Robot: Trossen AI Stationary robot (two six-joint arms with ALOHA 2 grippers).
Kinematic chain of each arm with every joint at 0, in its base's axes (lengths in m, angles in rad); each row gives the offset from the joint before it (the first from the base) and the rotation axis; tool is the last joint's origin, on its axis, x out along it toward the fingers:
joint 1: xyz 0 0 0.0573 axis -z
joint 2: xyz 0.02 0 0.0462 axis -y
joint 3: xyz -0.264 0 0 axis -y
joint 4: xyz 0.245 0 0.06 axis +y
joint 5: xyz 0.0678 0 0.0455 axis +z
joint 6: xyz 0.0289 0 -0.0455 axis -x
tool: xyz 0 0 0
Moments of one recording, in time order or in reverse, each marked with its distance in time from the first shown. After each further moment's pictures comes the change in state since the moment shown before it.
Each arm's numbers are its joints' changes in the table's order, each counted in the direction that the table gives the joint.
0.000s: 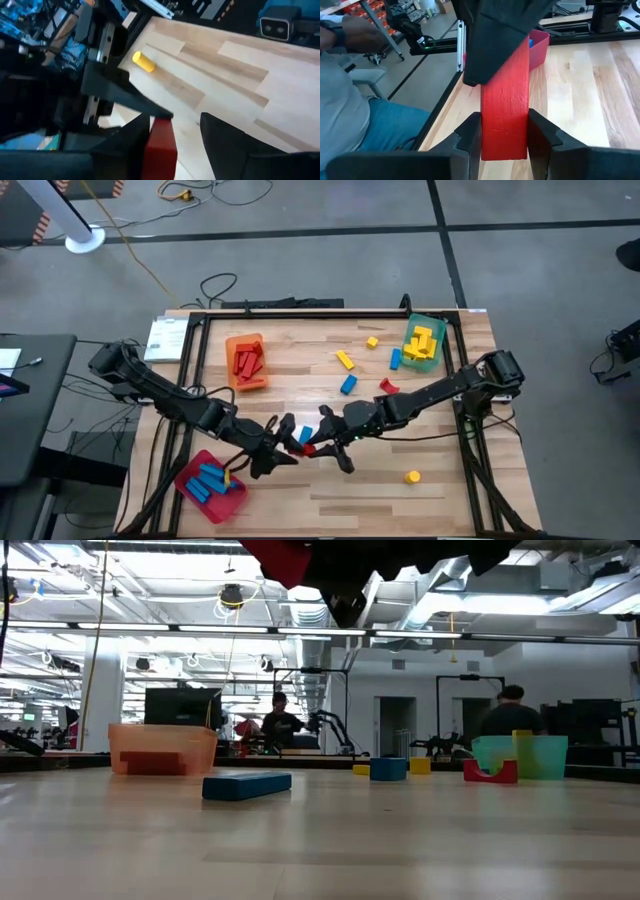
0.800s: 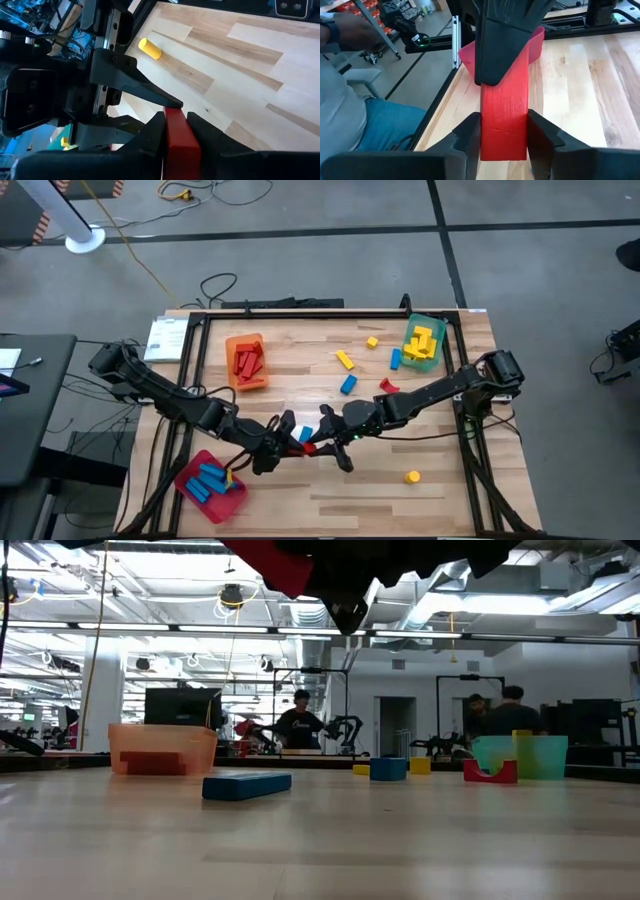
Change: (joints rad) left arm 0.000 0.000 0.000 0.032 0.060 -0.026; right arm 0.000 0.001 -0.001 0.023 -0.004 -0.011
